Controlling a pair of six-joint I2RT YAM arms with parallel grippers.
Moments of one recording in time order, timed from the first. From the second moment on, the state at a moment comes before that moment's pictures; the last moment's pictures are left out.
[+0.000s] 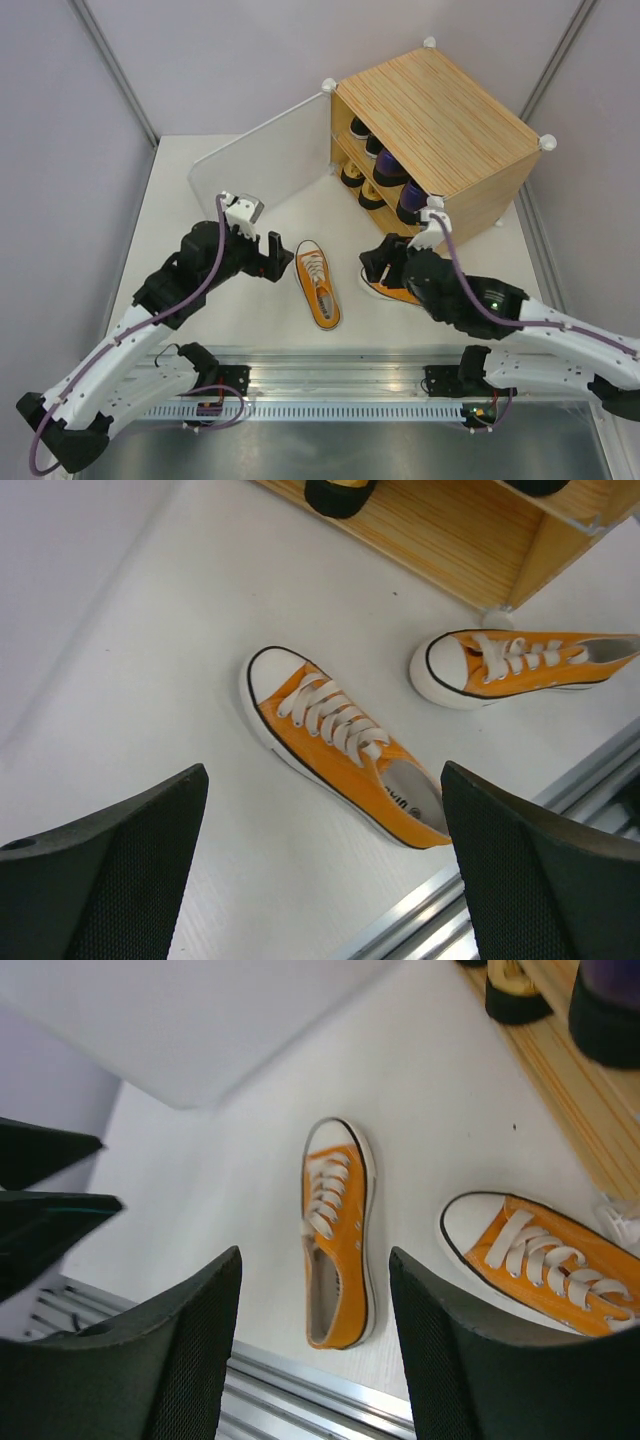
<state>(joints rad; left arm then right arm) -0.65 0.76 0.87 -0.51 -0.03 -0.19 1.15 0.93 0.94 -0.52 0.64 0.84</state>
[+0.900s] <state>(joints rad) -1.29 1.38 0.85 -0.44 -0.51 -0.89 1.15 0.59 1.15 -0.71 0.78 0.64</state>
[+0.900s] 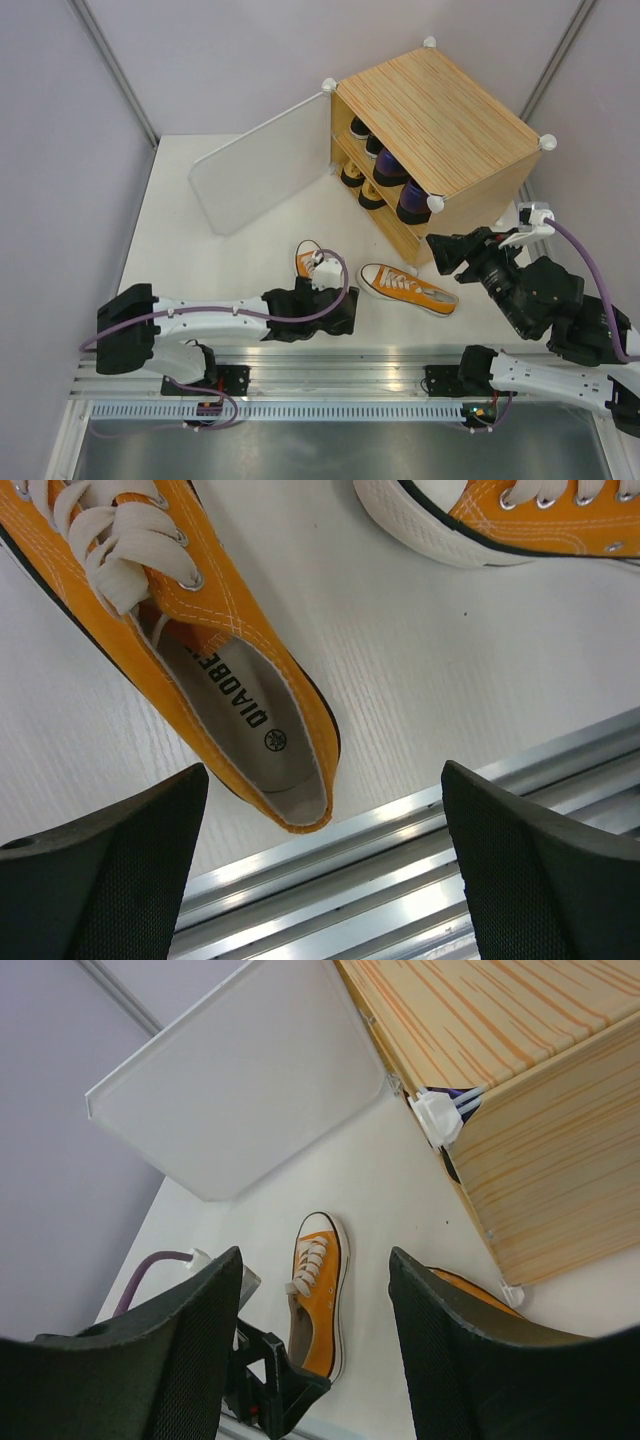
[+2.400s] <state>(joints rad) -1.24 1.59 0.71 -0.04 -0.60 -0.69 1.15 0.53 1.14 -0.72 0.79 0.59</state>
